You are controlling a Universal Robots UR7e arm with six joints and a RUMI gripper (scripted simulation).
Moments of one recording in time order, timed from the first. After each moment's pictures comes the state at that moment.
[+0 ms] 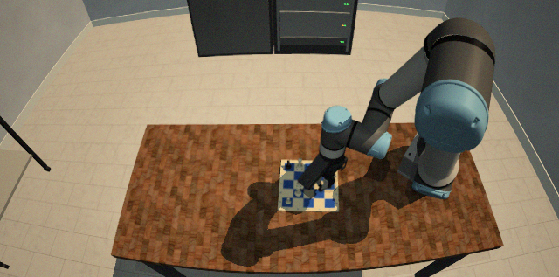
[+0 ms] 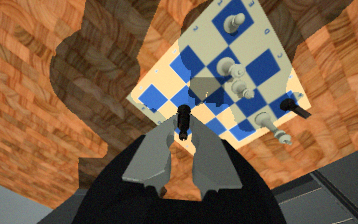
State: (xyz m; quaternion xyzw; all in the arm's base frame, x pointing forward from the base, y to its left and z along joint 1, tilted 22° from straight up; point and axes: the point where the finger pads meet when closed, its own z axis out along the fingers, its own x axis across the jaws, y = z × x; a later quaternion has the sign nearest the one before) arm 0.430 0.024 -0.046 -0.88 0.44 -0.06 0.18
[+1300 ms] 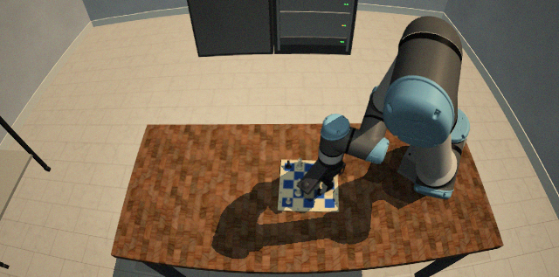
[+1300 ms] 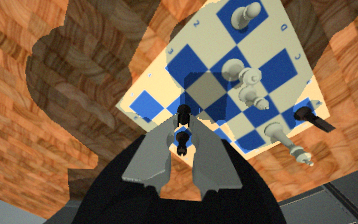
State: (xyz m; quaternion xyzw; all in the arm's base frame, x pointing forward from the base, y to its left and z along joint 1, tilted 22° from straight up) arm 0.439 0.032 -0.075 -0.88 0.44 -0.06 0.18
